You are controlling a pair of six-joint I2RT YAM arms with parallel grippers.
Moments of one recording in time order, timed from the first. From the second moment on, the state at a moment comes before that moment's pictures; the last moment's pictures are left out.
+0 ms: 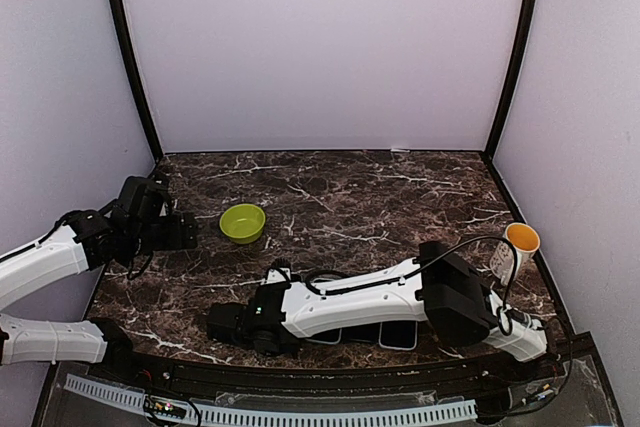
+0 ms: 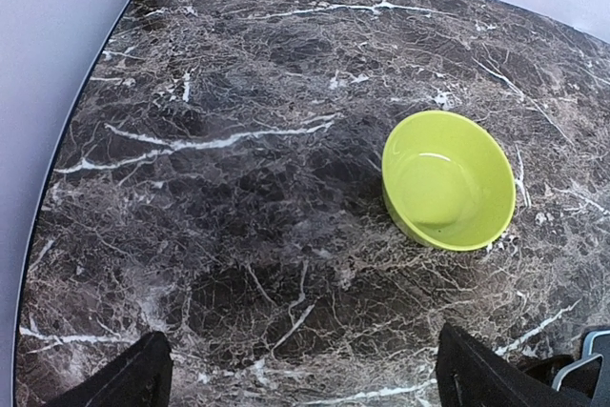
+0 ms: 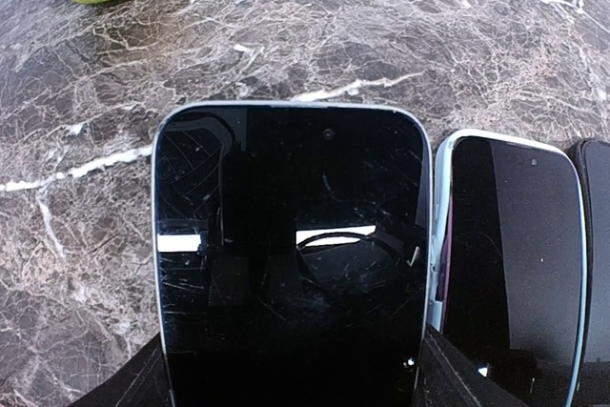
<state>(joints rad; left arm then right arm) -0.54 0.94 0.67 -0.53 -0.42 -0.48 1.49 2.47 2.05 -1.05 0.77 1.43</state>
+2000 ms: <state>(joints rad) -0.80 1.00 0.43 -0.27 0.14 -0.61 1.38 2.15 1.60 -0.59 0.43 1.16</state>
